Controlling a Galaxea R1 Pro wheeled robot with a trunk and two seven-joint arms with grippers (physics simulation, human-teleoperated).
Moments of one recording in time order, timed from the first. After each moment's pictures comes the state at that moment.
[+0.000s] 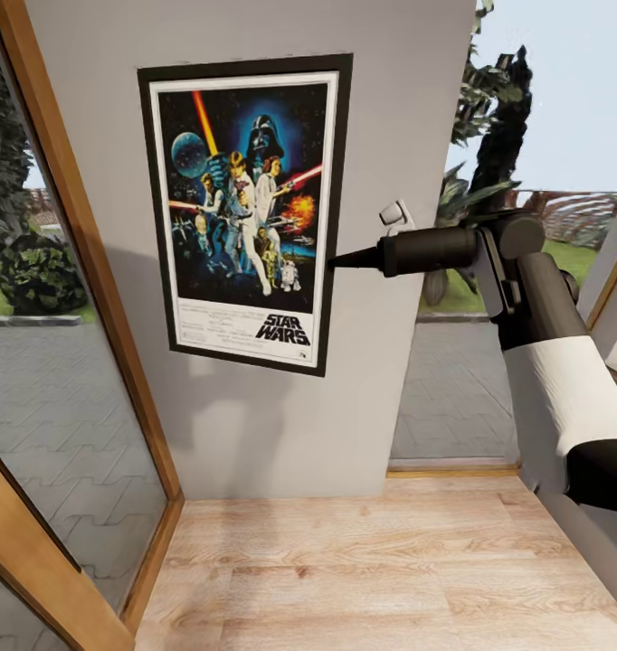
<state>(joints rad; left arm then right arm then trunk) 0.03 0.13 0.56 -0.71 0.00 0.01 -0.28 -1.39 -0.11 0.15 -1.11 -0.06 0.97 1.39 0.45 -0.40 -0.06</state>
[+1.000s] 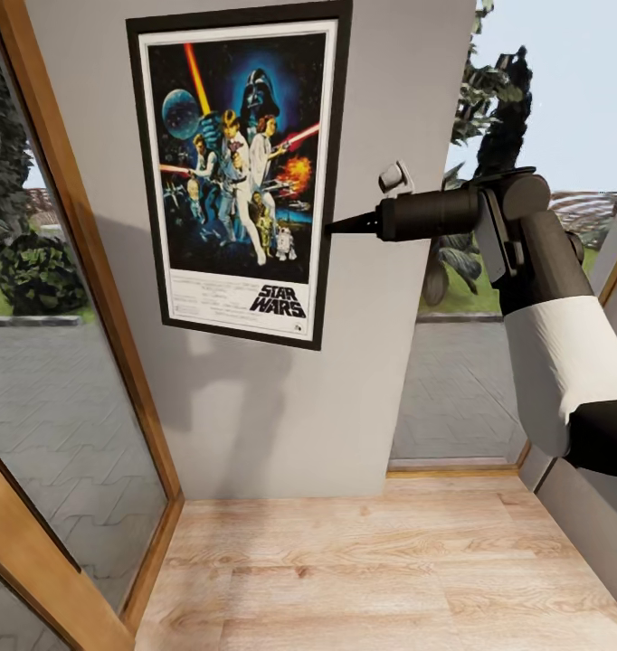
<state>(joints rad) 0.03 0.13 0.56 -0.71 0.00 0.01 -0.28 -1.53 -0.09 0.15 -0.99 -0.06 0.98 1.39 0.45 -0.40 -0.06</state>
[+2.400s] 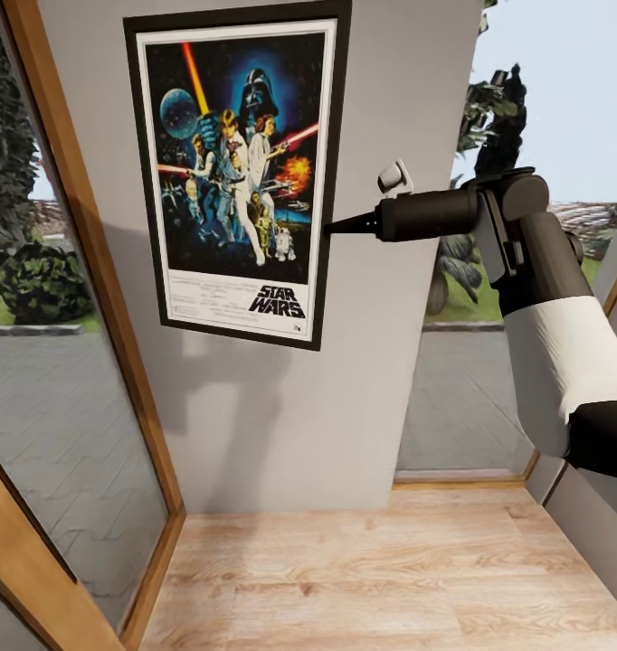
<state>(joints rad) 0.03 0.13 0.56 -0.71 0.00 0.01 -0.28 -1.53 -0.09 0.16 -0.99 -0.07 0.97 1.39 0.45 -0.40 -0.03</state>
